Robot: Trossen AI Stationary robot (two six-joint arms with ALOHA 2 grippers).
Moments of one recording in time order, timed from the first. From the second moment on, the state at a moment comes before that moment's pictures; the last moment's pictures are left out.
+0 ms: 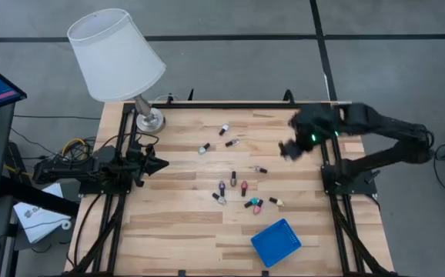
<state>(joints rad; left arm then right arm) 0.03 0.00 0.01 0.09 0.00 -0.51 -0.07 1.12 1.37 -1.18 -0.13 0.87</state>
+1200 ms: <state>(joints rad) 0.03 0.00 0.01 0.10 0.00 -0.51 0.68 1.94 1.37 -1.00 -0.16 1.52</state>
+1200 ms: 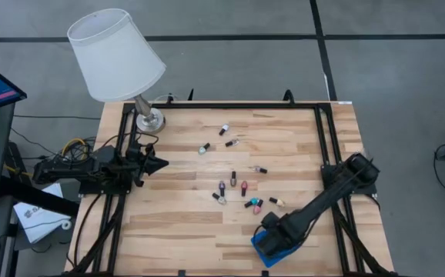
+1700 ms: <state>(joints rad) 0.03 0.00 0.01 0.11 0.00 -0.51 0.67 1.97 1.37 -0.99 -0.16 1.48</state>
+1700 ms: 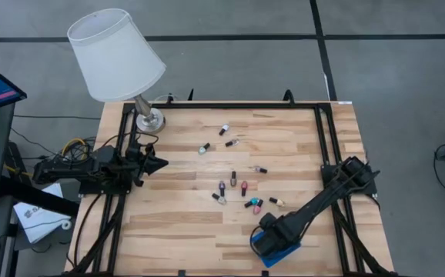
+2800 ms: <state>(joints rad) 0.03 0.00 0.01 0.12 0.00 -0.51 0.32 1.46 0.88 -0.79 0.01 0.70</state>
